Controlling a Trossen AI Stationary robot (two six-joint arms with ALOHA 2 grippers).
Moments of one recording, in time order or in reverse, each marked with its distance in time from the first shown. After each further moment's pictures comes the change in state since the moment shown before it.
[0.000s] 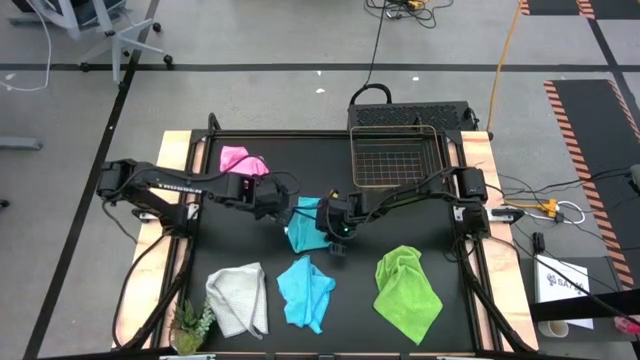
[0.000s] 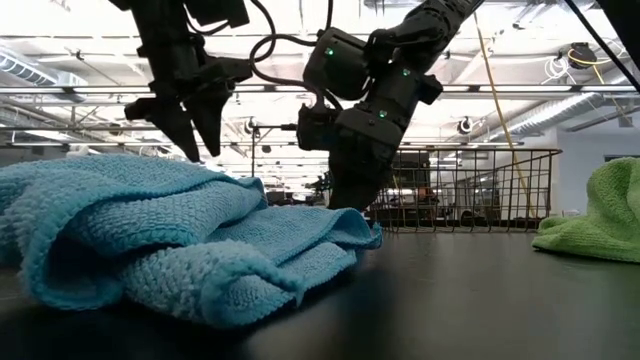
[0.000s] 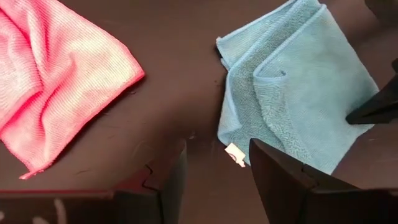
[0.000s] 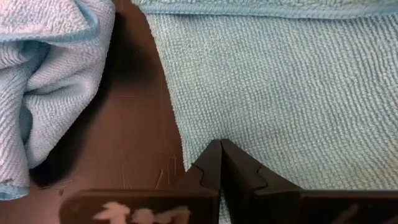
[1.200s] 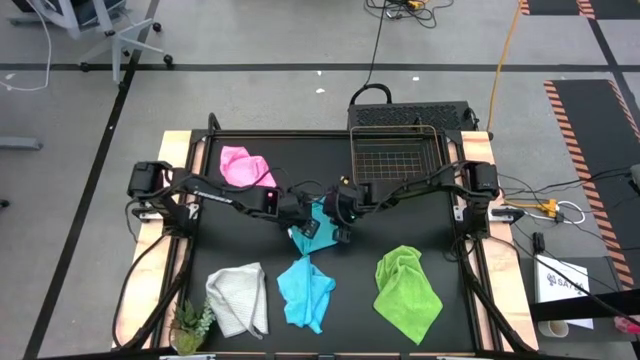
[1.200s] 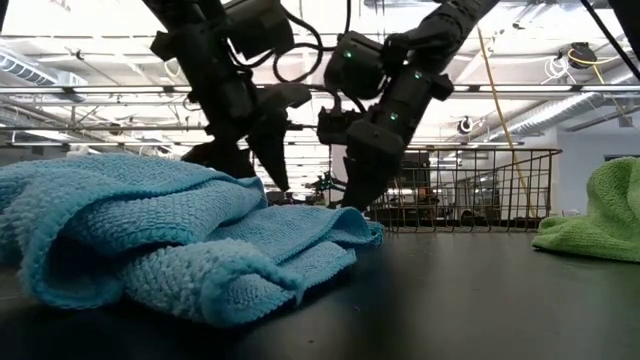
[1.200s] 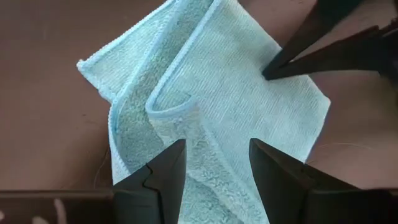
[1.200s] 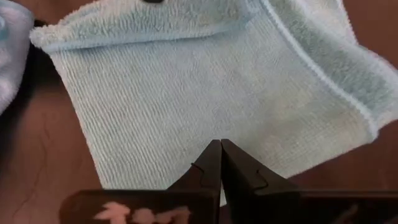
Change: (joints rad) left arm -0.021 0.254 0.001 0.427 0.099 0.046; right arm -0.081 -0.106 -0.105 0.086 0.107 -0.009
